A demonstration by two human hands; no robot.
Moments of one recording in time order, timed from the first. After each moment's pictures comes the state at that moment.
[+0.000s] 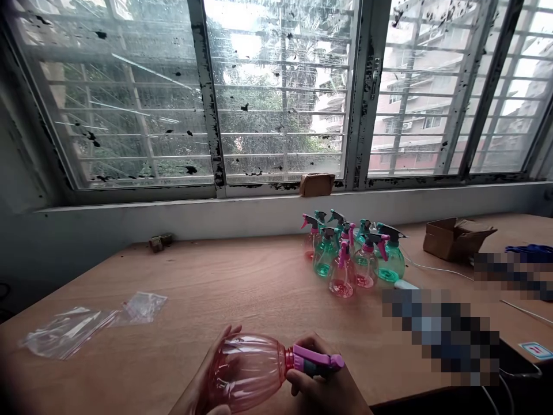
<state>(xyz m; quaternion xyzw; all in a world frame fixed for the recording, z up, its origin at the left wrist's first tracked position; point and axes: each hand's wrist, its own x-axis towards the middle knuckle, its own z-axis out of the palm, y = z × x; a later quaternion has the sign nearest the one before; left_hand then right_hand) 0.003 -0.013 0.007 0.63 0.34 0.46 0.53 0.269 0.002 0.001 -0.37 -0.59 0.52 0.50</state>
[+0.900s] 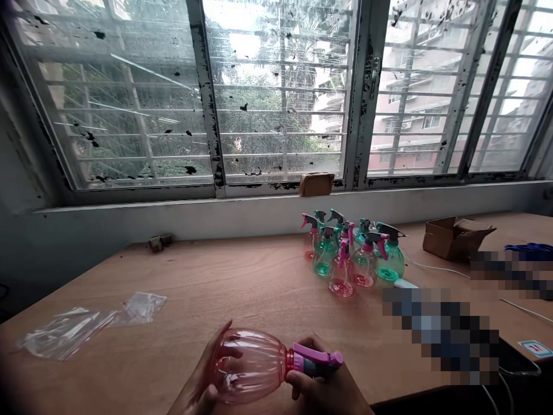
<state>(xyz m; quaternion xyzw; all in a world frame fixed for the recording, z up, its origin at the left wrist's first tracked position) 0.004 -0.003 0.007 0.62 0.36 0.48 0.50 0.270 0.002 0.000 -0.36 -0.57 0.55 0.49</state>
